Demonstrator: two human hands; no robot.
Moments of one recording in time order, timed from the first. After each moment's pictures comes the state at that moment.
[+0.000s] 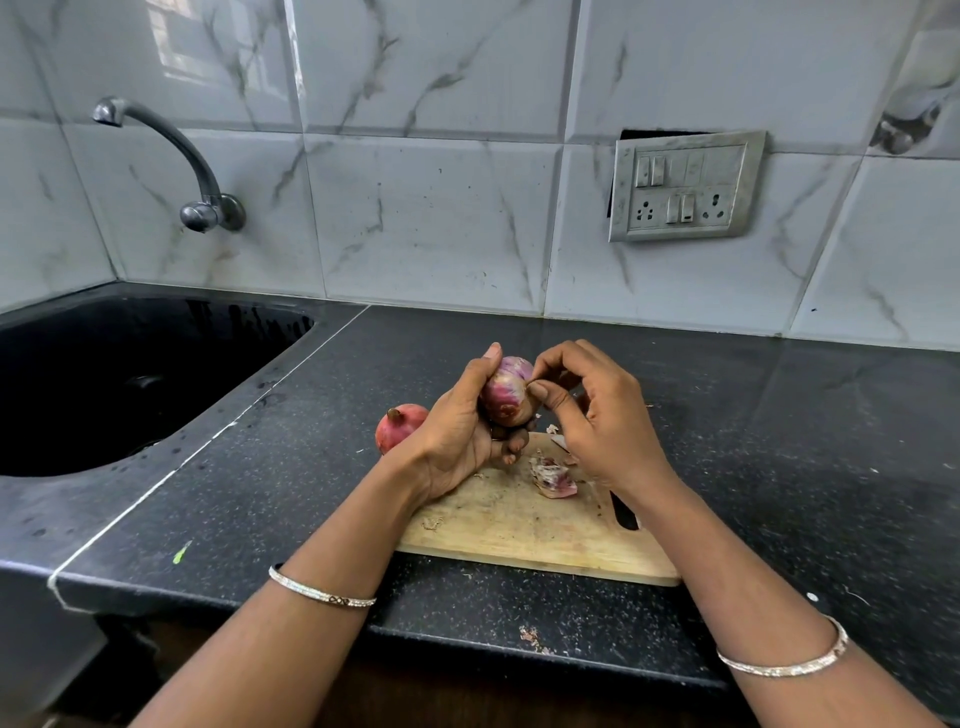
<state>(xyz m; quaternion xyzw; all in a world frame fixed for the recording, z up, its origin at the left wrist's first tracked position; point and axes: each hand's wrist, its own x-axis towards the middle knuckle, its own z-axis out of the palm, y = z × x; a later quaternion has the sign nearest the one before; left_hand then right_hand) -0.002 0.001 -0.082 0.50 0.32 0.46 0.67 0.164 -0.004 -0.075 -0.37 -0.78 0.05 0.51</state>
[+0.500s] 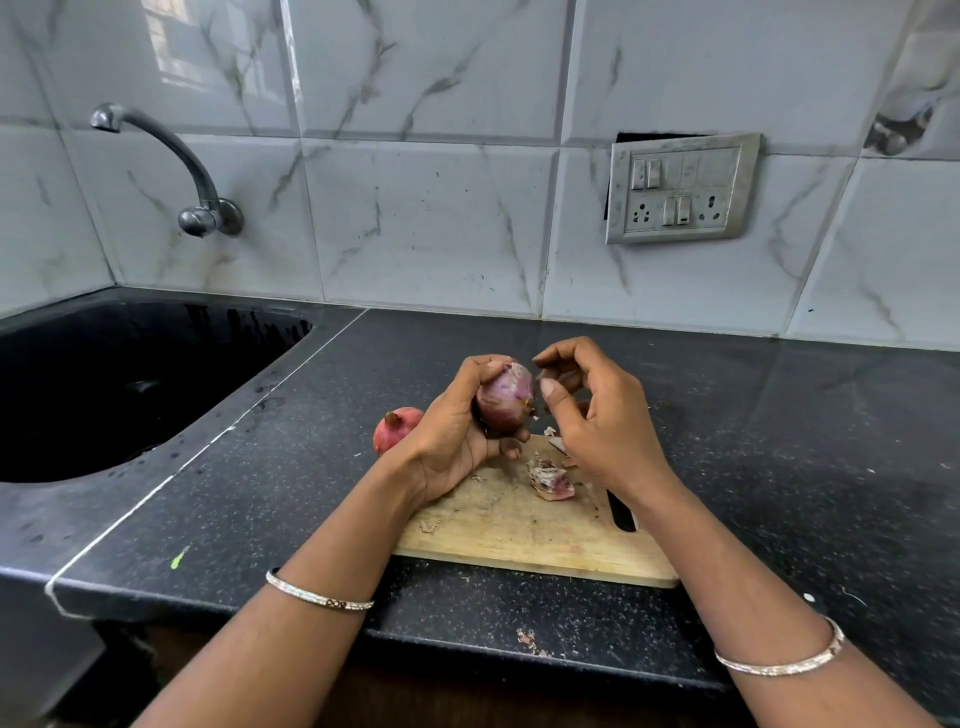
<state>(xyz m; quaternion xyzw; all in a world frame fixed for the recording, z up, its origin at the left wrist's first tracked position) -0.002 0.003 -0.082 0.46 0.30 0.50 0.67 0.165 -0.010 -0.075 -0.40 -0.74 0.10 0.53</state>
